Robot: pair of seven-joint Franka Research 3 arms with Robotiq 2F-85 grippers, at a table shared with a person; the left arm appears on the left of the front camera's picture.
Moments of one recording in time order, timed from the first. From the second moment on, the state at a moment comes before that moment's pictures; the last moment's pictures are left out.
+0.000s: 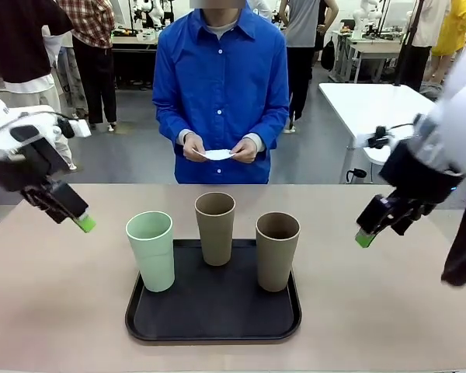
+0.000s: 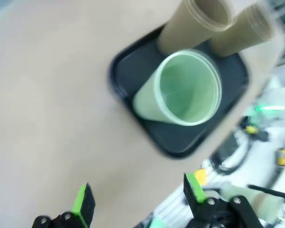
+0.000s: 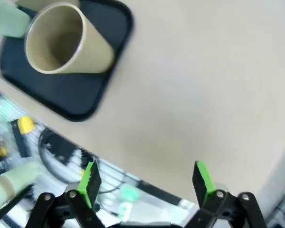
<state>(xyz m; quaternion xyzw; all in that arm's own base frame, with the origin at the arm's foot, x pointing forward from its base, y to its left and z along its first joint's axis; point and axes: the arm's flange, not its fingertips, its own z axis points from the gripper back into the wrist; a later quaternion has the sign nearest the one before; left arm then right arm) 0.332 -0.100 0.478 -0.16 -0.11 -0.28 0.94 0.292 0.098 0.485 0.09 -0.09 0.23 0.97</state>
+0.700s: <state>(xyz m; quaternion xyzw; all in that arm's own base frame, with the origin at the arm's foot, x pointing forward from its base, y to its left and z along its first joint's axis) 0.399 0.082 0.503 -0.59 0.01 -0.06 0.81 0.284 -0.092 0.522 0.55 -0.06 -0.08 0.83</state>
